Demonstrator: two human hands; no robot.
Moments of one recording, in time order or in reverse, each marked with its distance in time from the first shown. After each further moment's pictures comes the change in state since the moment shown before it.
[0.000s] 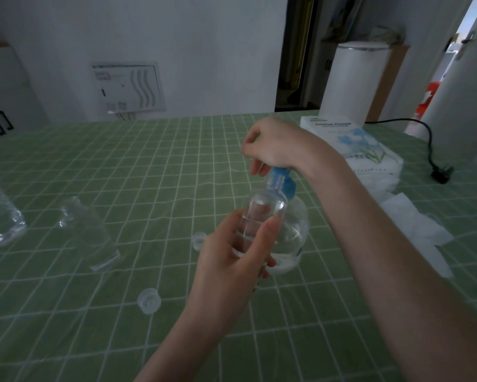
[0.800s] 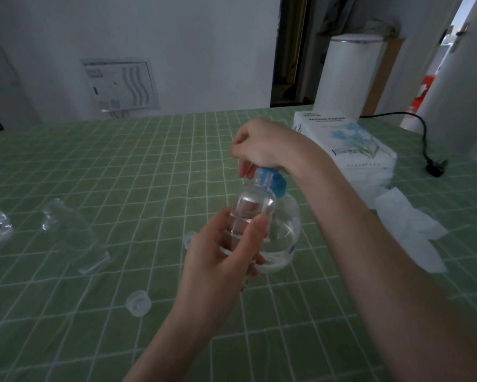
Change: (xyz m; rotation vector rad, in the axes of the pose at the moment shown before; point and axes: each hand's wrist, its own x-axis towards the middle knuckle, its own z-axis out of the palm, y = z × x) left_hand 0.002 -0.003 0.000 0.019 0.015 0.030; right_hand 0.003 0.001 0.004 0.012 -0.049 0.004
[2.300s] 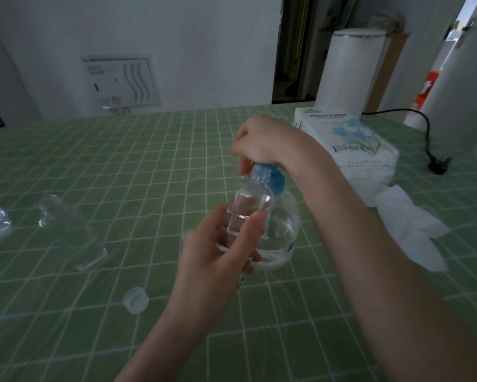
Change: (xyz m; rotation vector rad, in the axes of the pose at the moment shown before) left_hand -0.001 0.004 0.000 0.011 0.016 -0.026; right_hand 0.000 0.001 0.000 -0.034 -0.024 0.026
